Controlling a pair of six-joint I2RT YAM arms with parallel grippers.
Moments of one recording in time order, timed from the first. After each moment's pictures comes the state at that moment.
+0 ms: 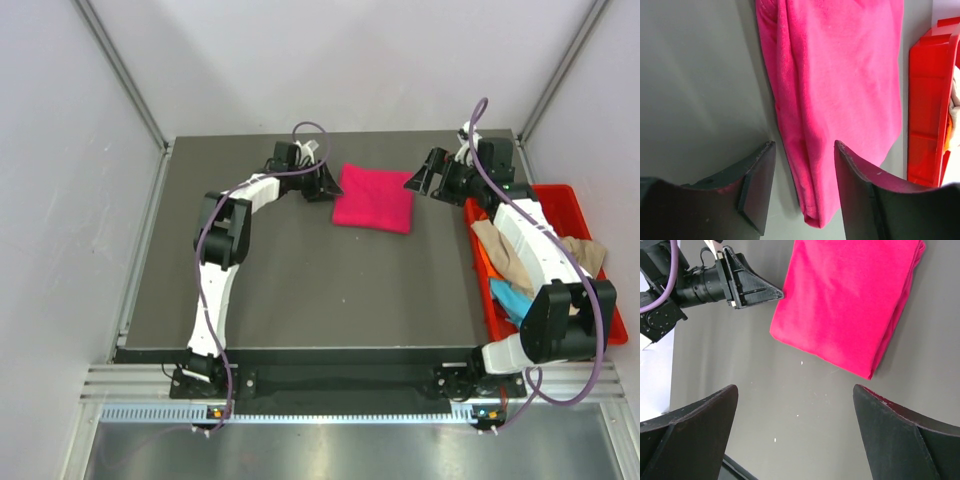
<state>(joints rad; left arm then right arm) -0.30 2.43 1.85 -0.12 0.71 -0.55 0.09 1.44 1.22 -0.39 -0.47 0.42</state>
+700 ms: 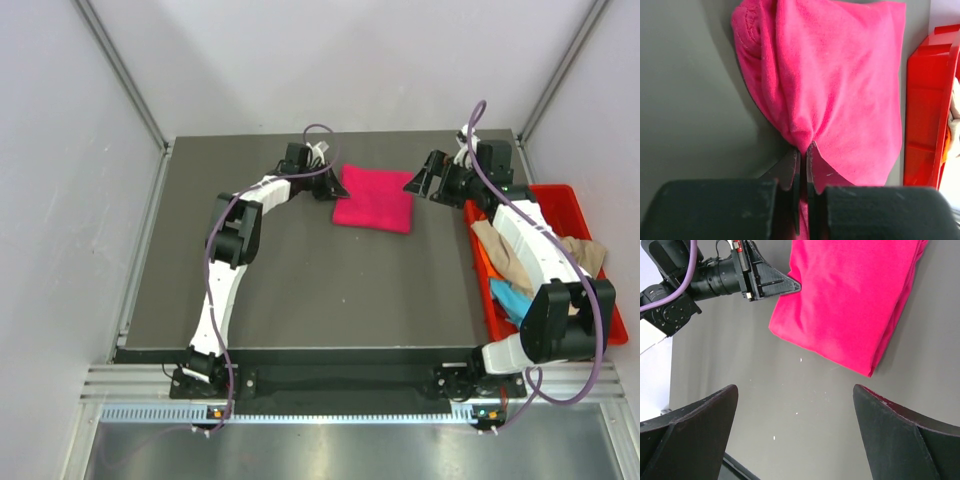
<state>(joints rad) -0.34 2.53 1.96 -0.09 0.69 -0.62 0.09 1.44 1.20 -0.38 -0.48 0.41</state>
